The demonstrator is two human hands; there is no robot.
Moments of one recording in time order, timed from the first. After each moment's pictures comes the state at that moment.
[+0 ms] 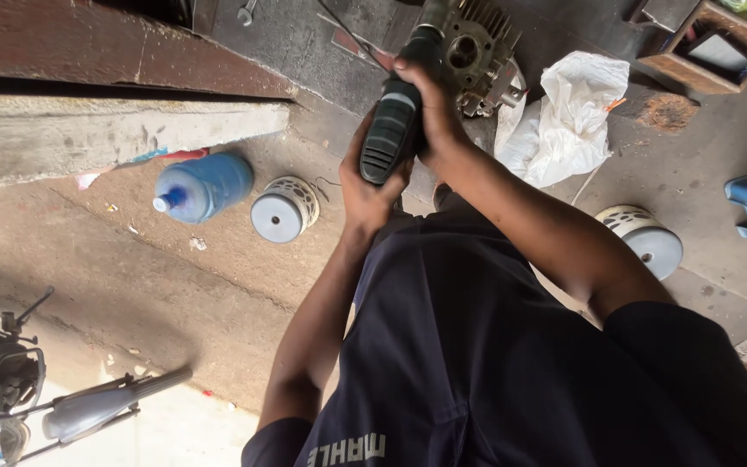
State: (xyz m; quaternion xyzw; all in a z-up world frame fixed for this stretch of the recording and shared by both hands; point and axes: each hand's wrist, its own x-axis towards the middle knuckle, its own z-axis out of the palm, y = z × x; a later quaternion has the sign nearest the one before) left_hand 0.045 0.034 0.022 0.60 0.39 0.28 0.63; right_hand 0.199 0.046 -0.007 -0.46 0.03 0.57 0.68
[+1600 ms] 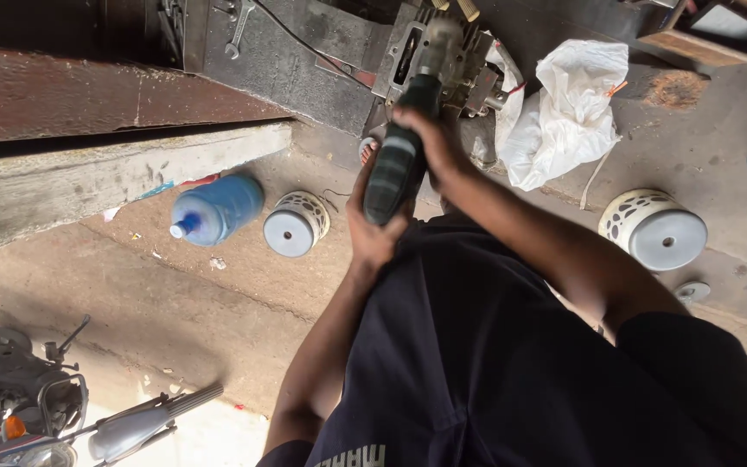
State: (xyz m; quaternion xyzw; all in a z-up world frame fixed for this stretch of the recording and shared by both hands) left_hand 0.043 0.010 0.005 0.61 0.41 0.24 0.64; right_hand 0.212 0.007 -0.029 -0.55 -0.01 0.57 0.61
